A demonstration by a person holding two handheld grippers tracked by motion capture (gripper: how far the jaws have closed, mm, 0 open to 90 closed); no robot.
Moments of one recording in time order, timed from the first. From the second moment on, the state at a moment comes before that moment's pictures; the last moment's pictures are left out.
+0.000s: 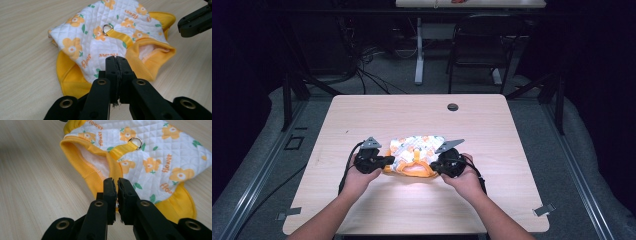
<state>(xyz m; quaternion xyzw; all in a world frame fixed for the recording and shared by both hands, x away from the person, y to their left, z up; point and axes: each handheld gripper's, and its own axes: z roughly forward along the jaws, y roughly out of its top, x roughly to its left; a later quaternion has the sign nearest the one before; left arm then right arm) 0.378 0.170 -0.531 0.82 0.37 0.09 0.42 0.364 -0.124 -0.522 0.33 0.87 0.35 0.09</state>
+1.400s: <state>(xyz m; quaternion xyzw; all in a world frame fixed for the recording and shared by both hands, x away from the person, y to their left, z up) 0.303 0.231 -0.570 0.82 0.39 0.12 0.41 0.286 -0.166 -0.551 0.35 0.85 0.36 0.14</state>
